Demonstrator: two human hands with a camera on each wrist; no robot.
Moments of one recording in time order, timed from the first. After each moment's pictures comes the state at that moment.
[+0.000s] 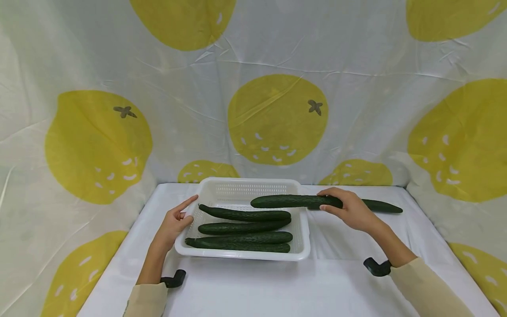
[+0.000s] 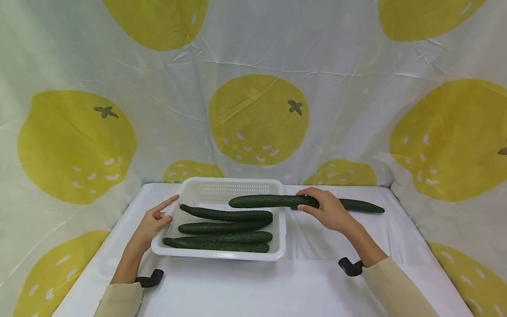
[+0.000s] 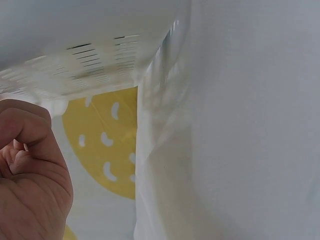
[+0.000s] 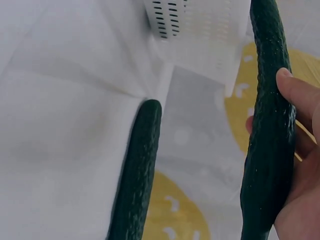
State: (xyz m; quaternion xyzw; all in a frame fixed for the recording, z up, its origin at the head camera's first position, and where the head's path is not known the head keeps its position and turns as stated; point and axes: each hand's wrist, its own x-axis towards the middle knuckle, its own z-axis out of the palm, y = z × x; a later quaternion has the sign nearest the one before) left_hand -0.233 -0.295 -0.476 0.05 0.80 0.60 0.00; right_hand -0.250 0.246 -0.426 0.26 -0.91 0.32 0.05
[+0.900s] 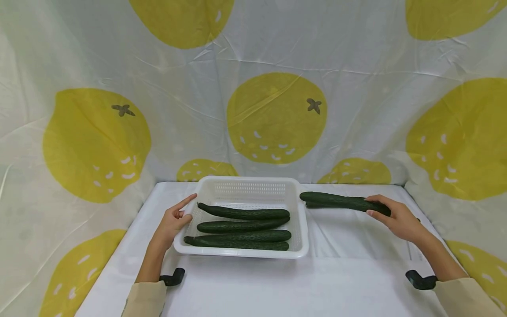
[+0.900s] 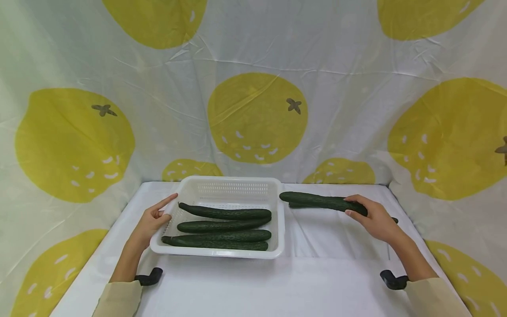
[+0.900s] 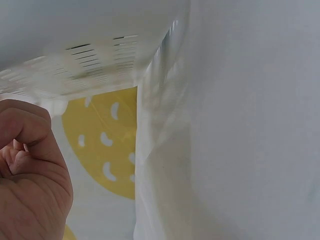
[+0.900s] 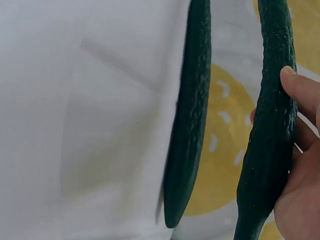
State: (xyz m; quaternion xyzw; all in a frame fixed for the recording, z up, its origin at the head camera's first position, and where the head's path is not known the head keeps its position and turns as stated) left_hand -0.235 -0.298 -0.480 0.05 0.80 0.60 -0.01; right_hand -0.223 0.364 -0.449 0.16 -0.94 0.28 0.07
